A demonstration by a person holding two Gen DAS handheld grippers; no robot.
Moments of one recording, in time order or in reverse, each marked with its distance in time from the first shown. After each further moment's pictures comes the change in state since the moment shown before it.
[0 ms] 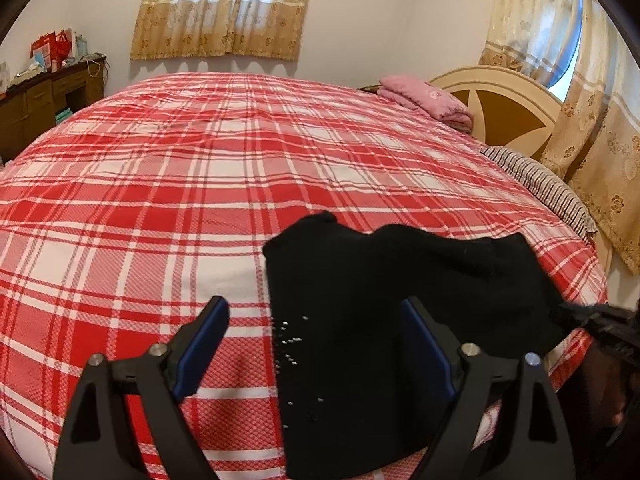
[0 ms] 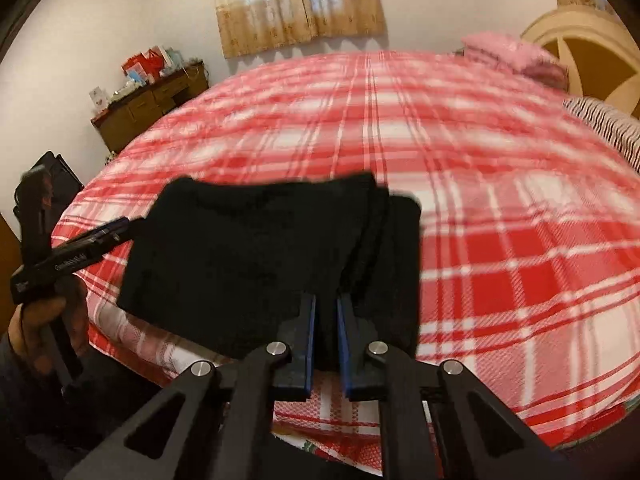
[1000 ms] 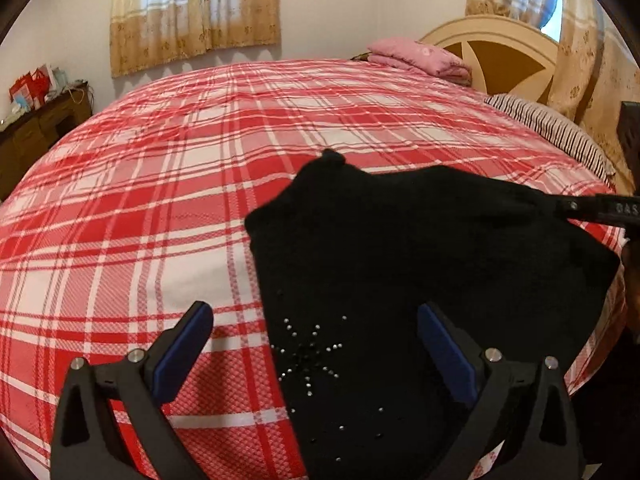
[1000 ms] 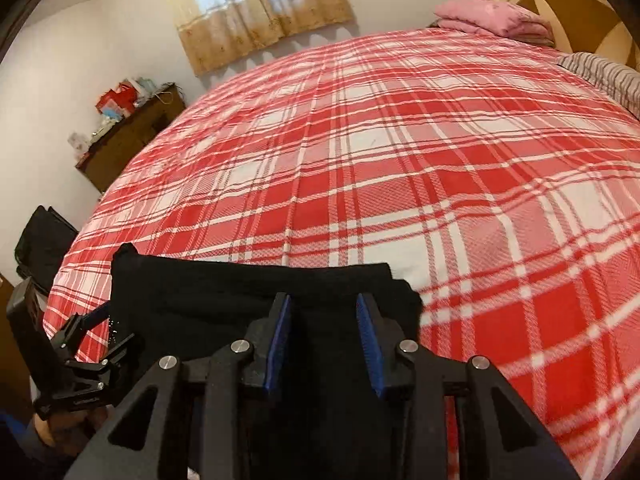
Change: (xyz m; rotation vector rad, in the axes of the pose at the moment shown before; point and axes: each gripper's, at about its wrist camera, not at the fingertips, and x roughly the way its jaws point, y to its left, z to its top) left arm 0.040 -0.018 -0.007 0.152 0.082 0.066; right arm 0.077 -0.033 0.051 0.144 0.082 -0.016
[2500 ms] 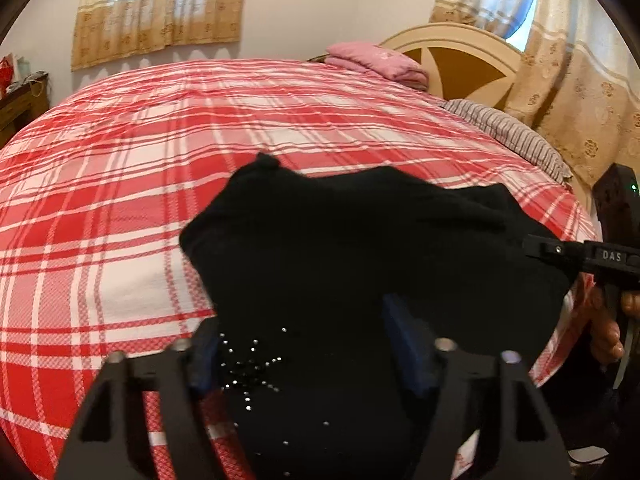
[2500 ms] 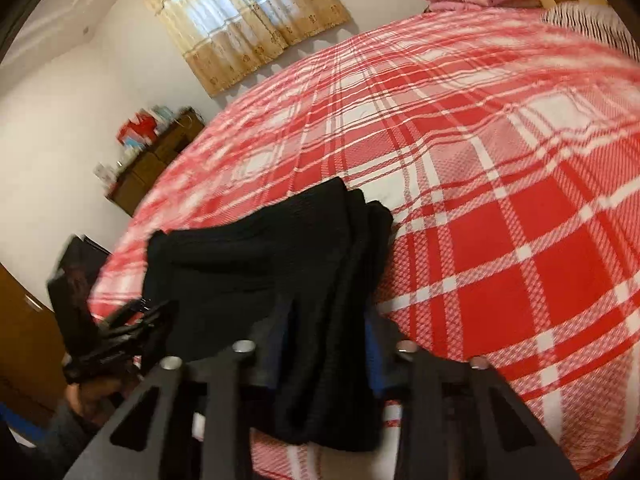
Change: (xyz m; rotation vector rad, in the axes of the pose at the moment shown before) left arm -0.001 -0.014 0.000 0.012 -0.004 -0.205; right arm -0.010 -0.046 -0.047 0.158 -0.043 0.223
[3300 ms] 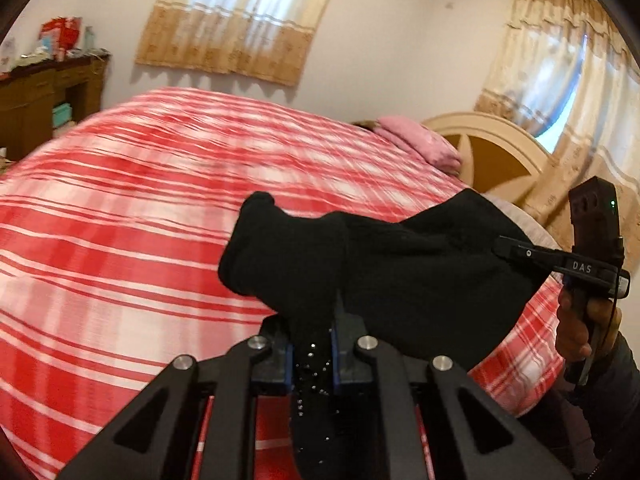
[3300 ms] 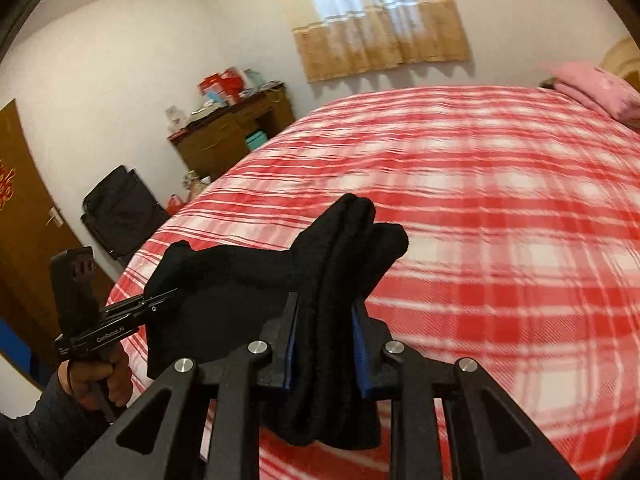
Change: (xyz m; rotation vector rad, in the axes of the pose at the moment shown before) left arm -0.118 0.130 0.022 -0.224 -0.199 0.040; right arm 0.060 0.203 0.088 -0.391 0.006 0.165
